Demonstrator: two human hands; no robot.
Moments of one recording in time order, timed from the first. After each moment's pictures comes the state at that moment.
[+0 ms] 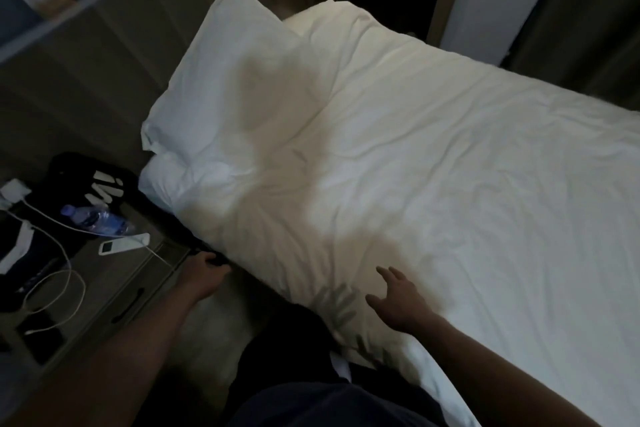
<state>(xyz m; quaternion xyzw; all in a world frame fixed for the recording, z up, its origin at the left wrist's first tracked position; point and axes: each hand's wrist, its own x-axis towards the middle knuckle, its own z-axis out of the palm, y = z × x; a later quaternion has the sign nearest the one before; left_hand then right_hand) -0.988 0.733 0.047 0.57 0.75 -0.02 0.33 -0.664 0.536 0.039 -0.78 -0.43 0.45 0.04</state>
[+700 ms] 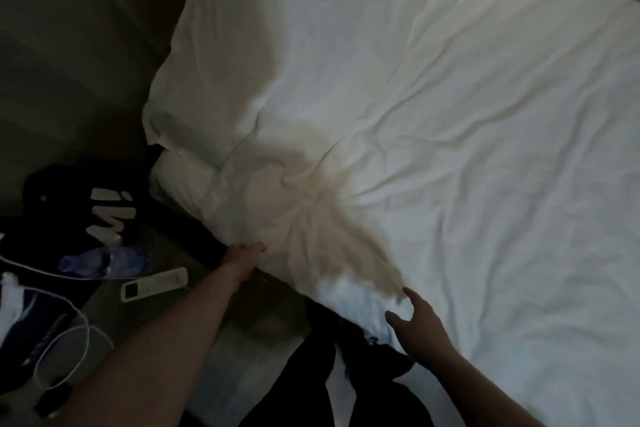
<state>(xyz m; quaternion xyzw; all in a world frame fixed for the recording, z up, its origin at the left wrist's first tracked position) -1.091 1.000 -0.115 0.36 0.77 -0.05 0.53 -0.855 0.742 -0.080 -0.83 -0.21 0.50 0.10</state>
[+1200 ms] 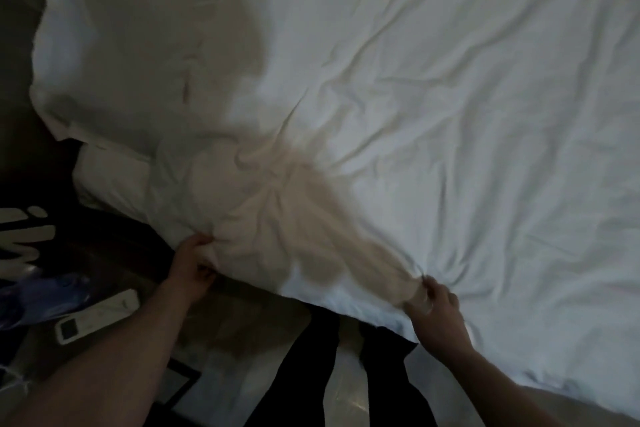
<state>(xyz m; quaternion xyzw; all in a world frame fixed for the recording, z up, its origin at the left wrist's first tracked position) -1.117 1.026 -0.217 0.18 0.74 0.10 0.65 -0.852 0.709 -0.192 -0.87 -0.08 0.47 0.12</state>
